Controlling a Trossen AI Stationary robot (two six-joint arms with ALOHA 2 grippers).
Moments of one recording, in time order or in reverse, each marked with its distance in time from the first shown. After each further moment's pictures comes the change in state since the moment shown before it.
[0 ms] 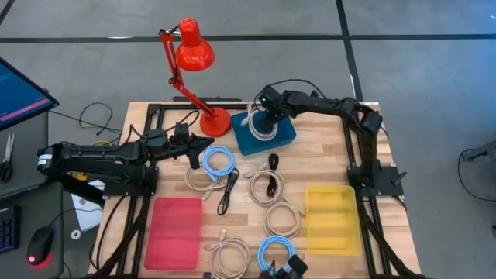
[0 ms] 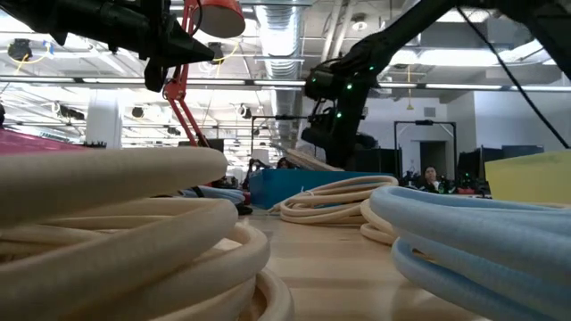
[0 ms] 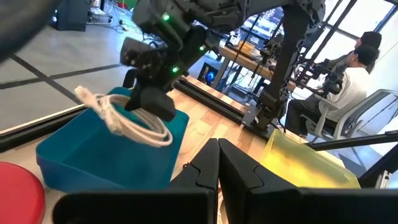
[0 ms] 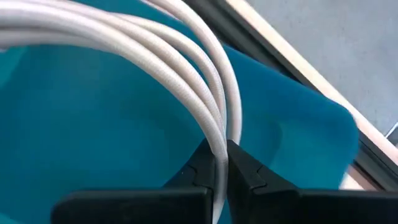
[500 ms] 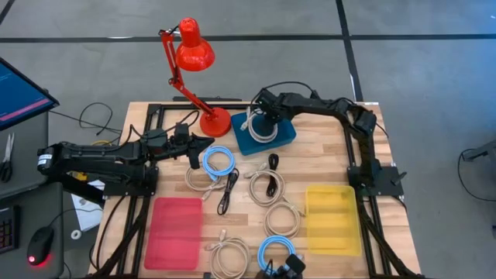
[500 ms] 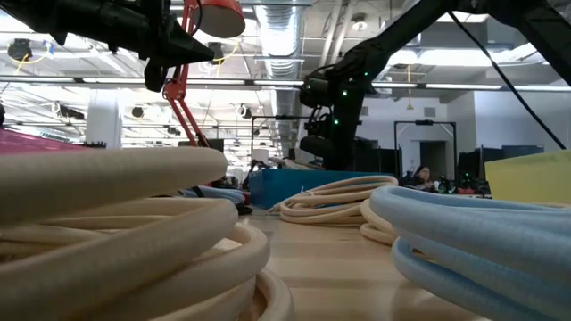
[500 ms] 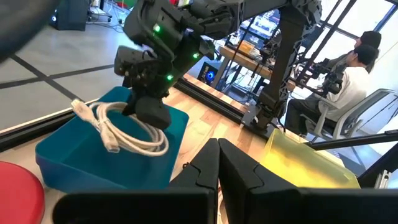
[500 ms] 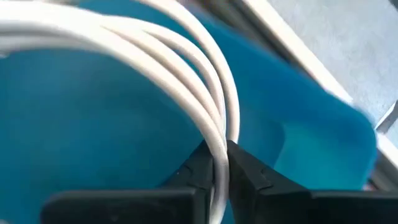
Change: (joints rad) left arm 0.000 0.000 0.000 0.000 0.000 0.000; right arm 0.009 0.041 0.022 -0.009 0.039 -0.026
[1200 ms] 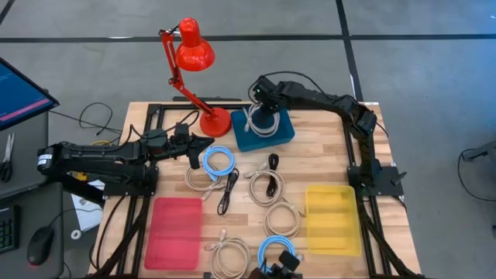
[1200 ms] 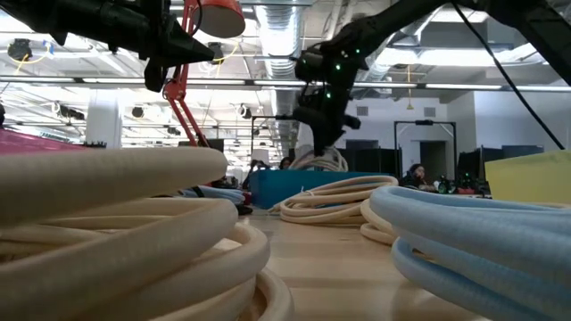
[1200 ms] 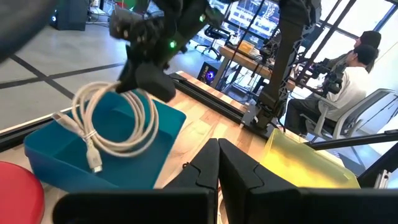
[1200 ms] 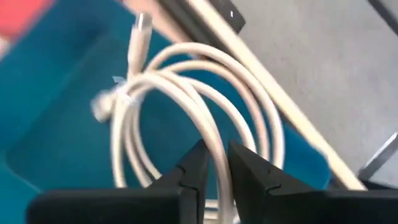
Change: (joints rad) left arm 0.000 0.000 0.000 0.000 0.000 0.000; right arm -0.003 0.001 0.231 -0.165 -0.048 -0.078
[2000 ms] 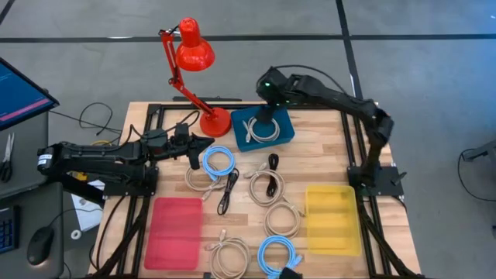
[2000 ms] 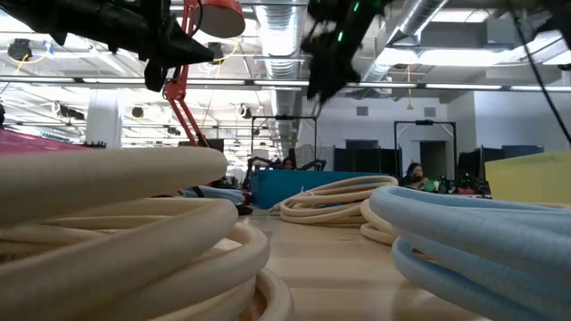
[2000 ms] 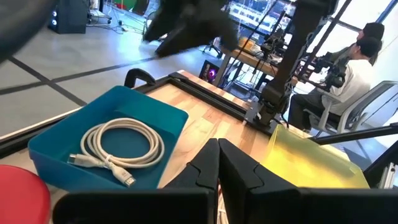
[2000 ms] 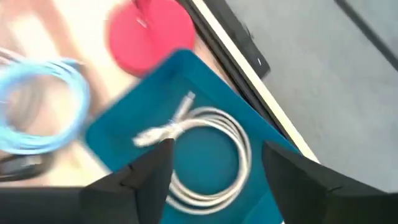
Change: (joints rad) left arm 0.000 0.000 0.000 -0.007 0.000 0.034; right arm 0.089 -0.220 0.059 -0.104 -0.075 -0.054
